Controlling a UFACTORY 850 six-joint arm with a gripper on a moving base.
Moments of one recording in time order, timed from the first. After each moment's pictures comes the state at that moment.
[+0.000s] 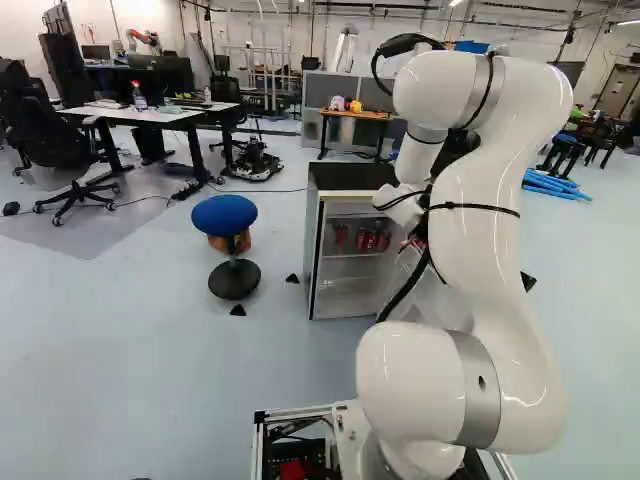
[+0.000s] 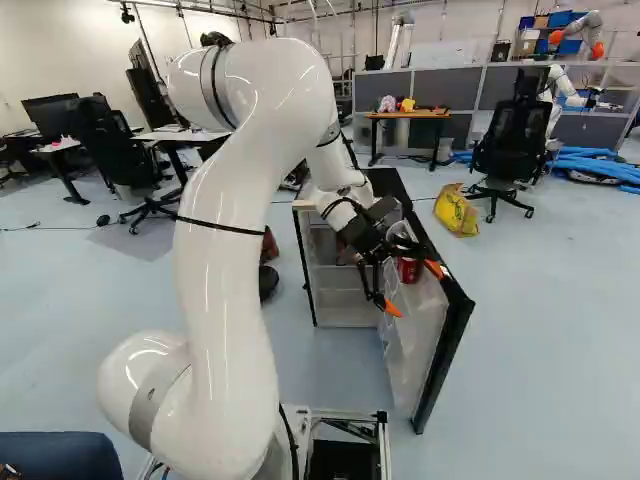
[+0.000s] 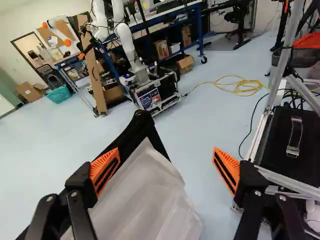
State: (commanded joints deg) arm -18.0 -37.9 -59.1 122.5 80.1 0.0
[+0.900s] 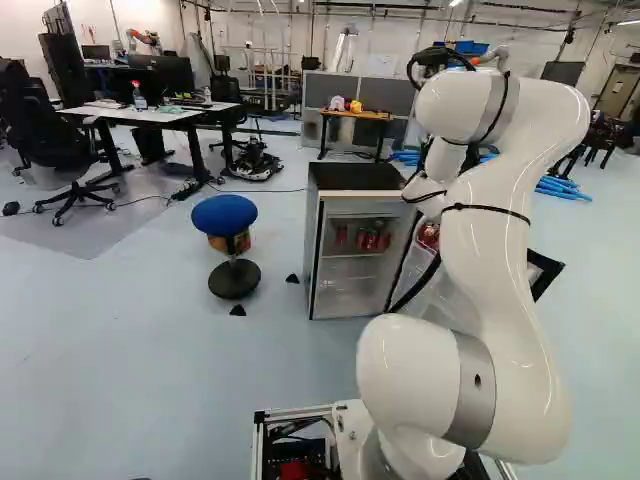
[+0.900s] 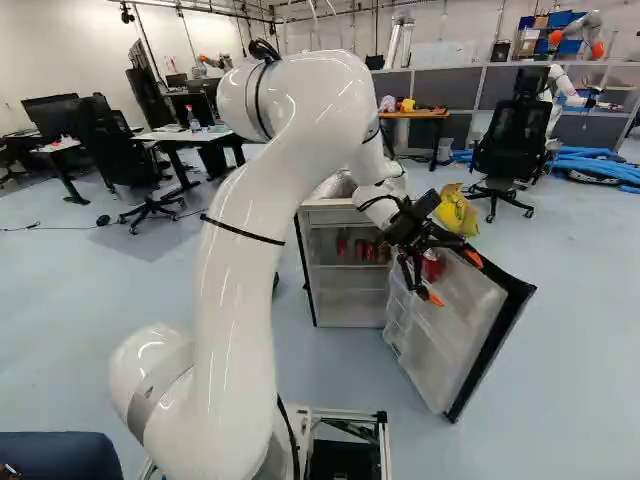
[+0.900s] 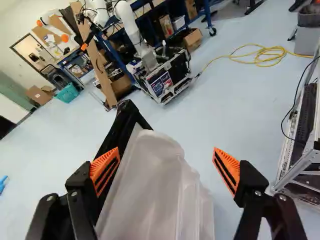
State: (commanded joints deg) arm -26.8 -42.6 -70.2 113.7 73.4 0.0
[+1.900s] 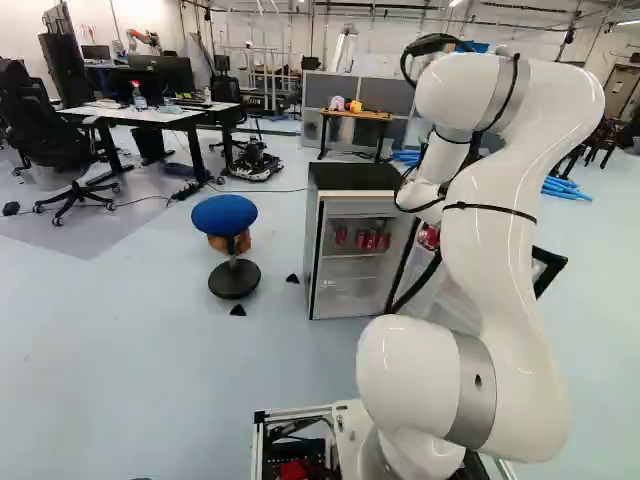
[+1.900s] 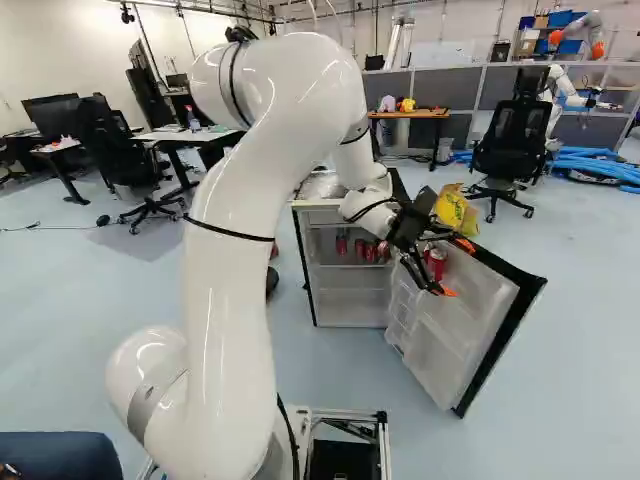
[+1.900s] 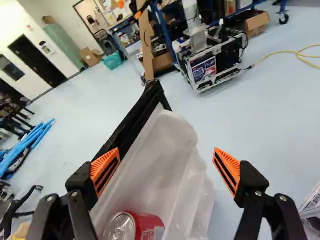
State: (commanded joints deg) arm -24.6 -36.4 -58.8 93.9 65.5 0.0
